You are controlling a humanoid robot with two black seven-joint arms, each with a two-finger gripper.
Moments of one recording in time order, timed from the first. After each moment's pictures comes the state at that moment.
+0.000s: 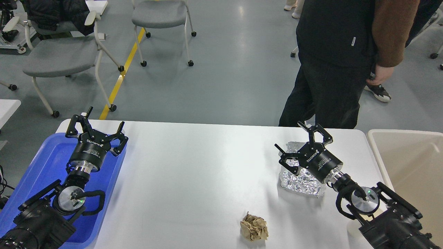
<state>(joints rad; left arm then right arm) -0.49 0.33 -0.89 -0.55 -0.07 -0.64 -0.50 0.48 -0.18 0.96 0.68 0.11 0.57 -0.10</state>
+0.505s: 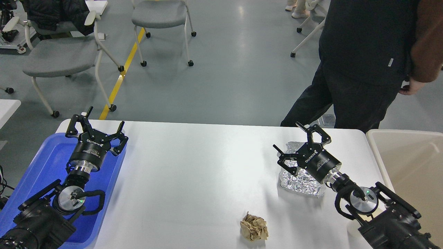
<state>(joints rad) -0.49 0.34 -0.89 -0.55 -0.07 -0.64 -0.50 0.48 -0.18 0.94 0.69 0.11 0.57 -0.10</state>
